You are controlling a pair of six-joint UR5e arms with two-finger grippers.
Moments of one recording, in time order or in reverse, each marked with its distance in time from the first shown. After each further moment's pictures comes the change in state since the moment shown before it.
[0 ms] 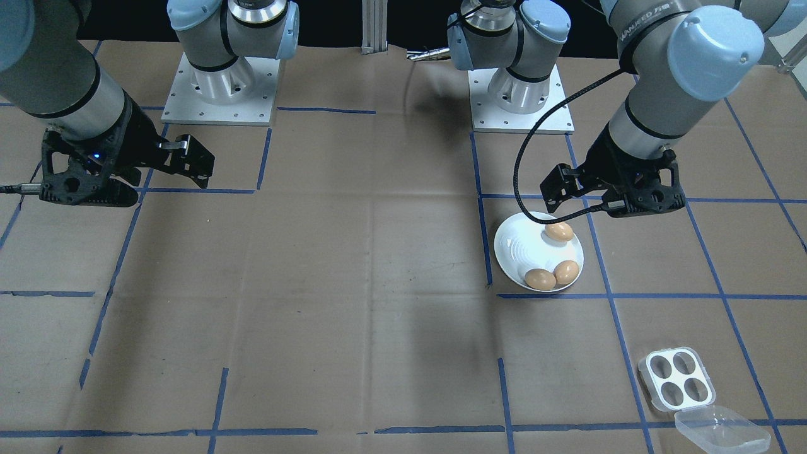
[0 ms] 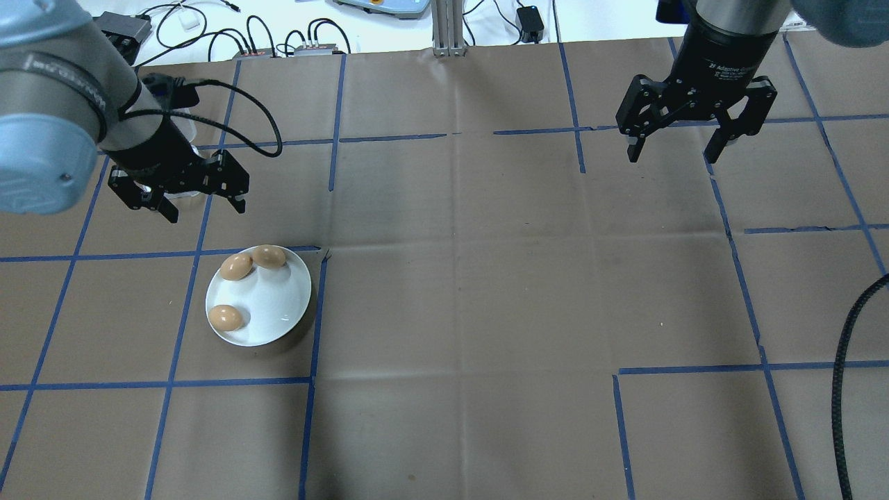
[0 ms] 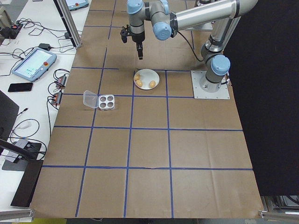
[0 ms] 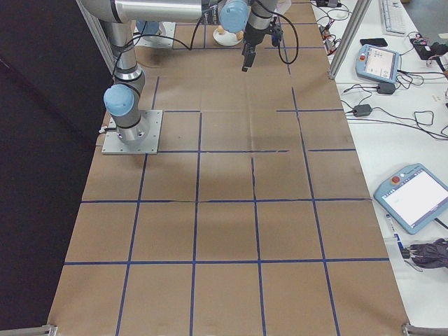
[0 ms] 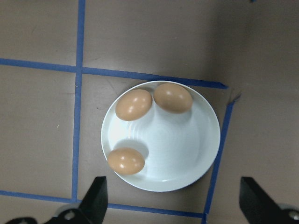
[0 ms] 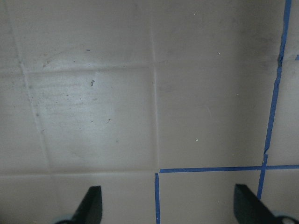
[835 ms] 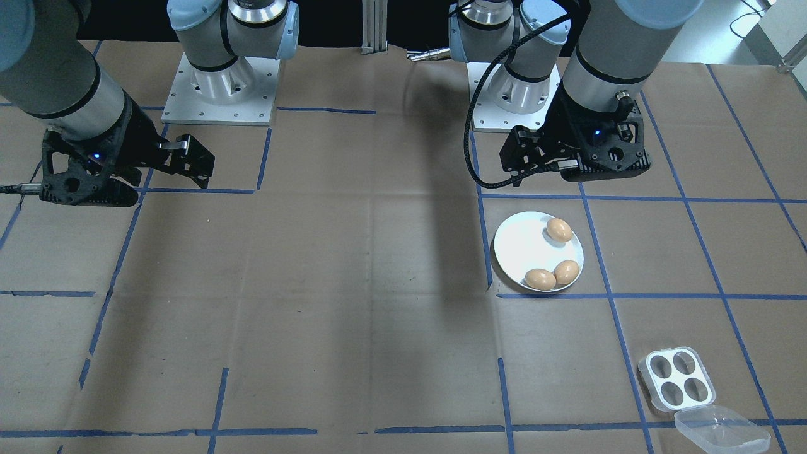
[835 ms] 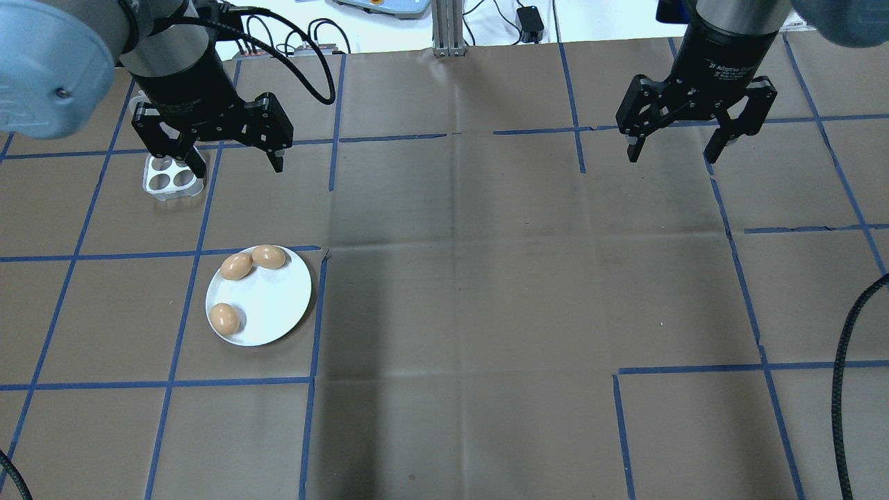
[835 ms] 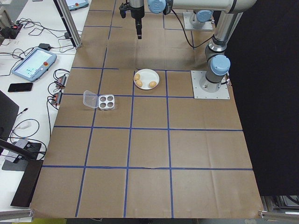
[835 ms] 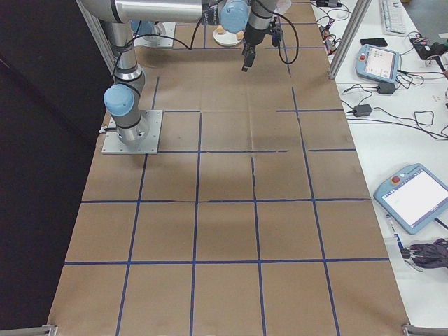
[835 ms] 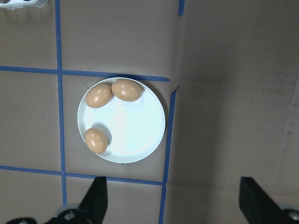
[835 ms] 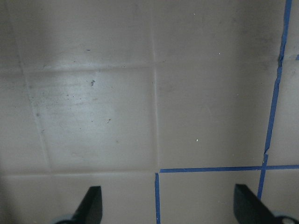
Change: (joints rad) left arm -0.144 -0.005 0.133 -0.096 0.043 -0.094; right arm 0.000 0.000 0.000 0.000 0.000 0.000
